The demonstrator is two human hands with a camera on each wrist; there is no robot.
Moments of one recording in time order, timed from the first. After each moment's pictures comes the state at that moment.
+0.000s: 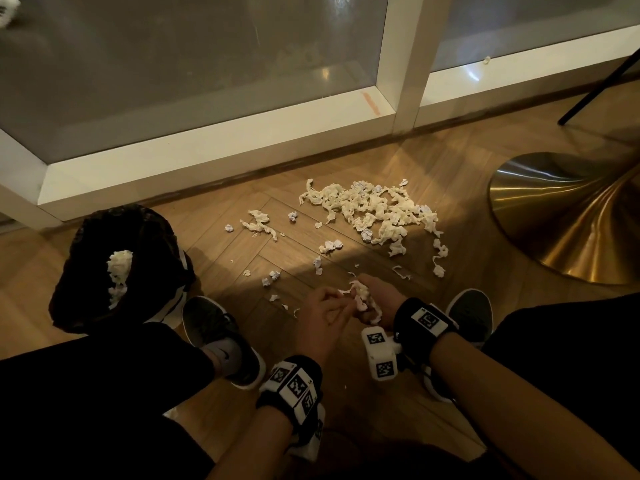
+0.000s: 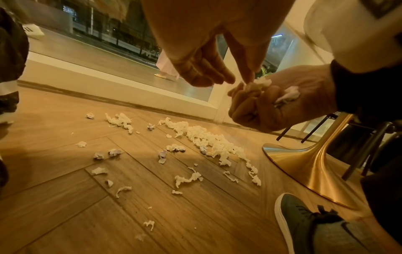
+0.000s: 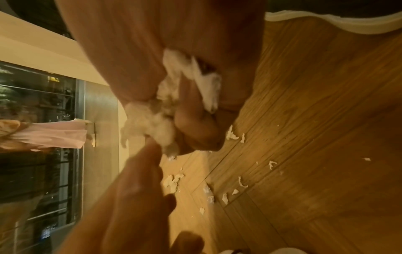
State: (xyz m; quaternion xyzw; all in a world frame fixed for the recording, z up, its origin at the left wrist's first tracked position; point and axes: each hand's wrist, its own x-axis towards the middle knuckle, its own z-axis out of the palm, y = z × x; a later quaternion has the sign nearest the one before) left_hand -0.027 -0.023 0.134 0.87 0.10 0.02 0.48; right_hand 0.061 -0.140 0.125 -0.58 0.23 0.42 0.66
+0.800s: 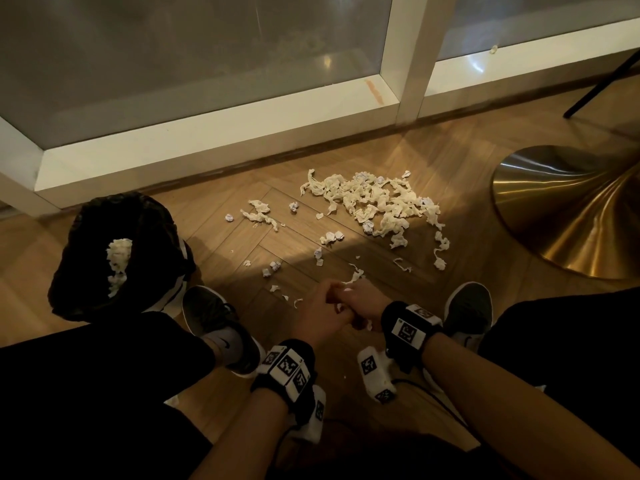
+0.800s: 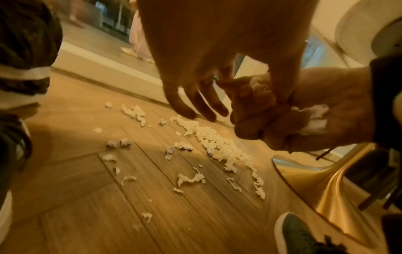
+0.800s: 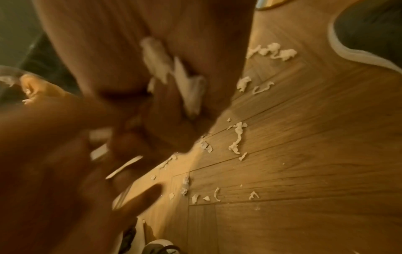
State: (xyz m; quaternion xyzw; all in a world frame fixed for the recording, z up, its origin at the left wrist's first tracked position) left_hand -0.023 -0.014 0.127 0.81 0.20 -0.14 0.54; right_hand 0.041 -0.124 0.127 -0.71 0.05 0.46 0.52
